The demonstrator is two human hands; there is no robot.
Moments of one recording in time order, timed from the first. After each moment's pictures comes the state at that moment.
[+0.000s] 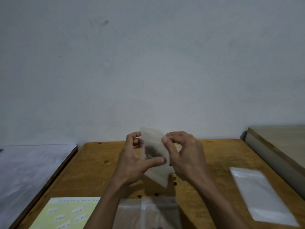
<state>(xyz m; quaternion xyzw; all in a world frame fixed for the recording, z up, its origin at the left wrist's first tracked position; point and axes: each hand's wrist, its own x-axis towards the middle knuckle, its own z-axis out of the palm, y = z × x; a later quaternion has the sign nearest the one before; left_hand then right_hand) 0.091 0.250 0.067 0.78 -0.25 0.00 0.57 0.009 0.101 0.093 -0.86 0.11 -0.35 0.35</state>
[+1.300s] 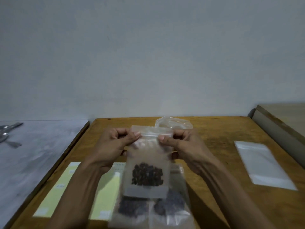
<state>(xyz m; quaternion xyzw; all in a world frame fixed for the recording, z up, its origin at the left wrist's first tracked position) 0.063 0.325 0.072 0.72 -0.17 -0.15 0.65 -0.022 0.127 0.068 -0.66 0.10 -0.07 0.74</state>
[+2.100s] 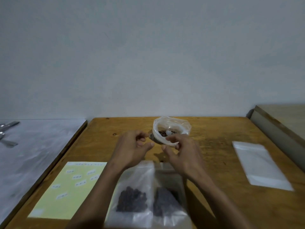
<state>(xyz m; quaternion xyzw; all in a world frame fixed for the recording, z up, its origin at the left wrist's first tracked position) 0.065 0.285 0.046 0.88 -0.23 0.03 0.41 -0.023 0.126 0.031 -0.89 0.15 -0.22 0.36</state>
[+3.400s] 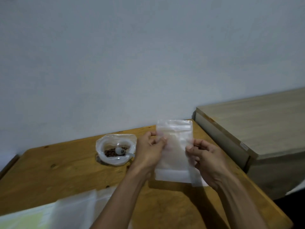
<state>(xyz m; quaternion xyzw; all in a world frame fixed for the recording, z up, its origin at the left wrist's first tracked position) 0.003 0.074 0.049 0.66 -0.21 -0.21 0.69 -0.123 -0.045 0.040 -0.54 0.29 -0.24 0.75</state>
